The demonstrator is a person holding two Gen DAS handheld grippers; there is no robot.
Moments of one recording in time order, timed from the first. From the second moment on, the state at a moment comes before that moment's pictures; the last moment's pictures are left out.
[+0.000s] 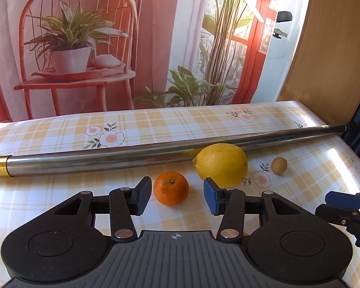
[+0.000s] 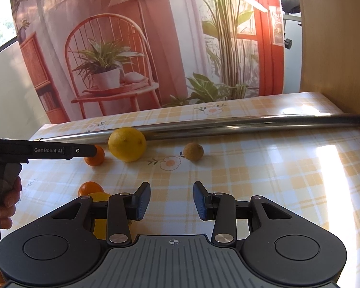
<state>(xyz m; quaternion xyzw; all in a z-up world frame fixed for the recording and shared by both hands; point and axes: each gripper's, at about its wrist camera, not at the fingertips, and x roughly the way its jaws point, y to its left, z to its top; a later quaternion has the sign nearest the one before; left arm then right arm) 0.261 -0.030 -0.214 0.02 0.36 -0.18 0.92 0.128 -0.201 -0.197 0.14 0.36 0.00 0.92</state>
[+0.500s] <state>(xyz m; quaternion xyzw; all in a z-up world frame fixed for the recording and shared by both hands) 0.275 -0.033 -0.226 0.03 0.36 -0.18 0.91 0.138 -0.216 -0.212 0.12 0.32 0.00 0.94</state>
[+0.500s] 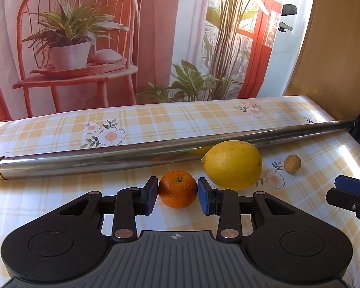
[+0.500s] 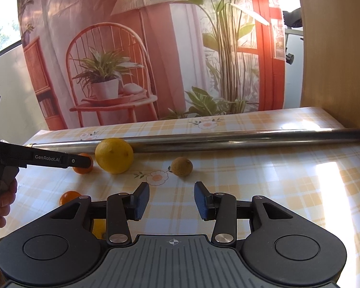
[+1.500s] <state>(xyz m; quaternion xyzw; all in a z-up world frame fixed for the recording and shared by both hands) 0.235 -0.005 -0.223 0.05 0.36 -0.17 0.91 0.214 -0.214 -0.243 0.07 0.34 0.01 0.94</state>
